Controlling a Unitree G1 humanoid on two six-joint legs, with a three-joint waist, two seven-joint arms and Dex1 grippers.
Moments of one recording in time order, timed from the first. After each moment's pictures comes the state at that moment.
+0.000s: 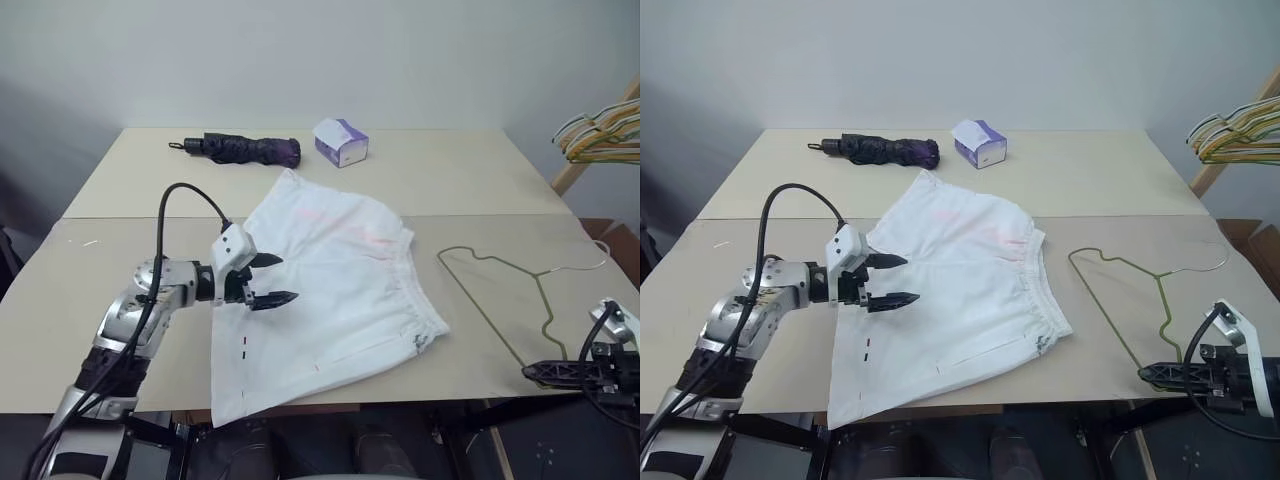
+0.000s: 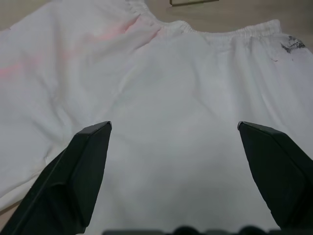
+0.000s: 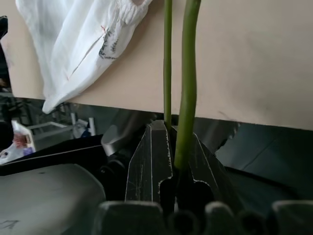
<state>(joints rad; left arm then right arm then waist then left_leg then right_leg) -0.43 0.62 -0.12 -0.02 -0.35 0.46 -1.06 0.09 -1.25 -0.38 0.06 1.04 1.56 1.01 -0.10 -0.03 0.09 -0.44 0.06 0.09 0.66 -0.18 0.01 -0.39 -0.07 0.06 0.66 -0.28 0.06</state>
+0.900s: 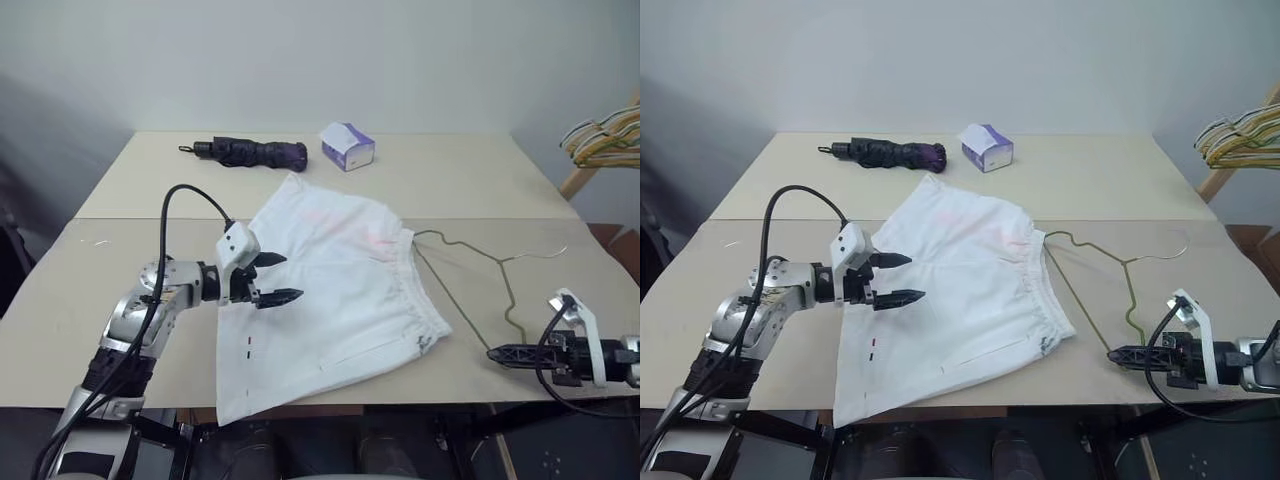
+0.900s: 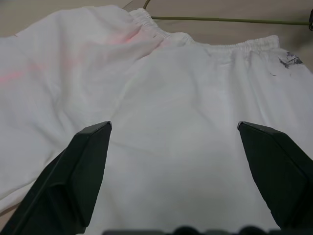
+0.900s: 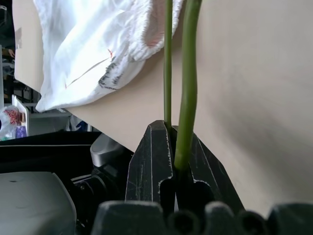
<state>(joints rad) -0.43 0.61 -0.10 -0.03 -0.36 0.51 -1.03 -0.12 -1.12 -0.12 0.21 0.80 1.29 1.18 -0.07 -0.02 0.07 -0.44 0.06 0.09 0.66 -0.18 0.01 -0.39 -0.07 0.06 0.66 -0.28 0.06</state>
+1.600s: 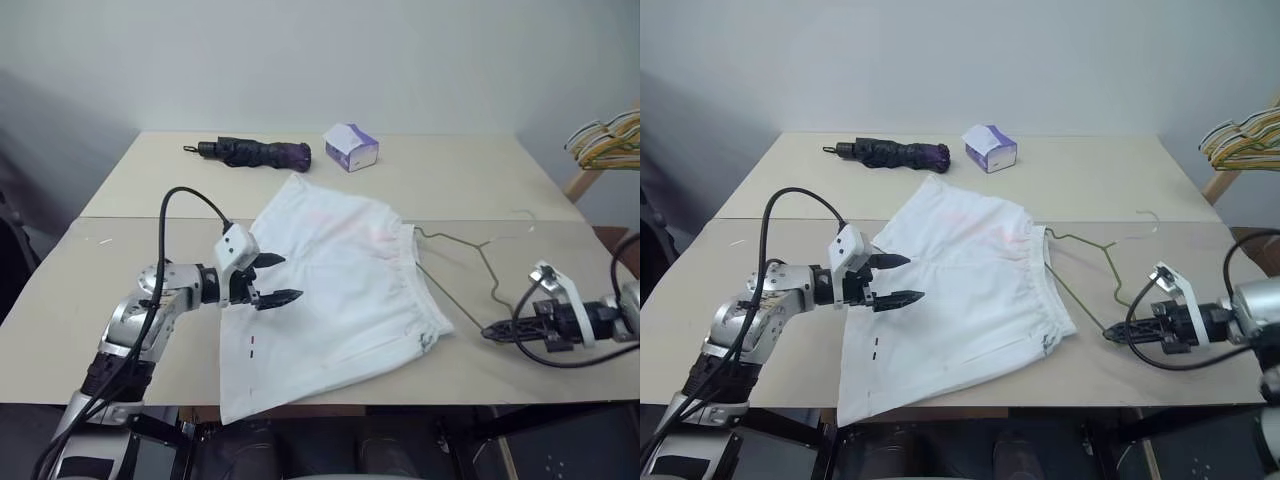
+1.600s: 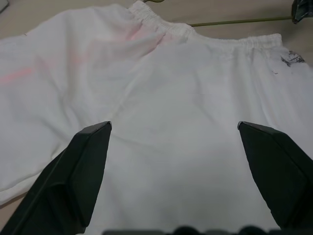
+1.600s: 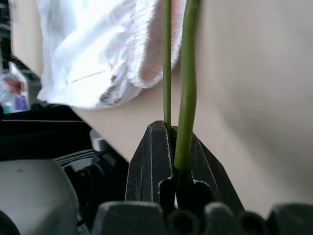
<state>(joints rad) -0.40 0.61 -0.10 -0.06 -0.35 0.50 -1.01 -0.70 -1.08 0.45 0.70 0.49 1.12 1.55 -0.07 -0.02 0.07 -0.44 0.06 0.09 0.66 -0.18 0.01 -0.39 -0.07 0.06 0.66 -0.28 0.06</state>
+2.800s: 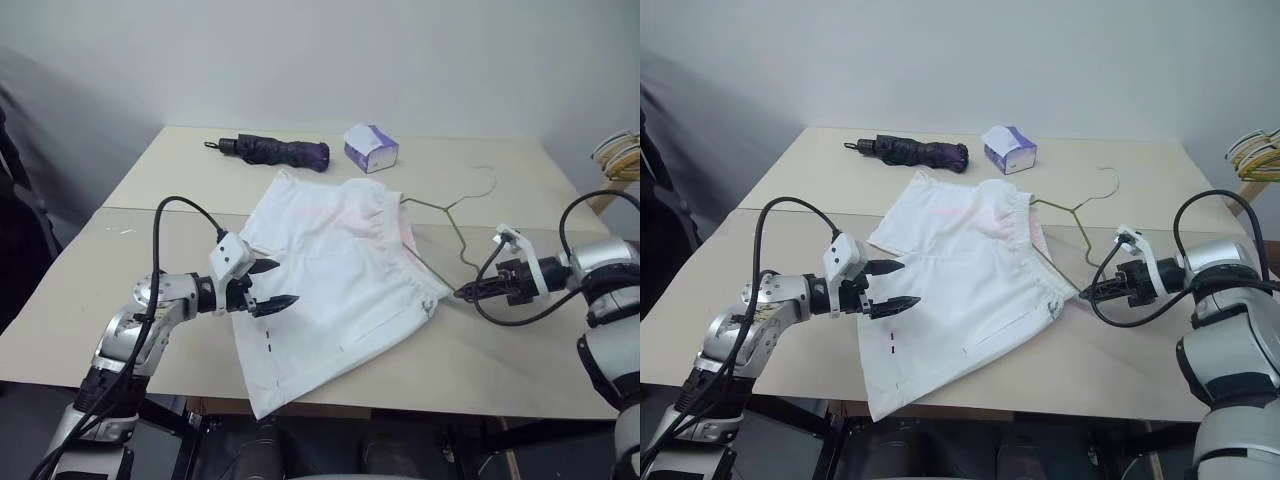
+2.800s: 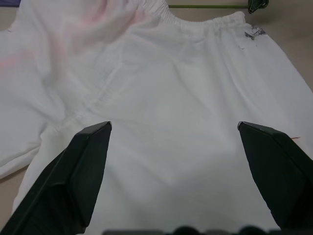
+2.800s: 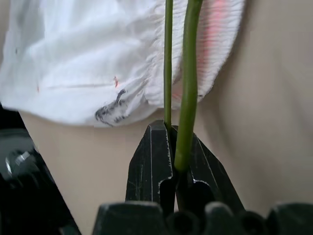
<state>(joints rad) -0.34 0.62 -0.07 -0.11 -0.36 0.50 -0.96 -0.94 -0.91 0.58 1.01 0.42 0.58 1.56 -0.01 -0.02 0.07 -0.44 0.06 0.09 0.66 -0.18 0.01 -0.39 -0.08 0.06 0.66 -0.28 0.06</state>
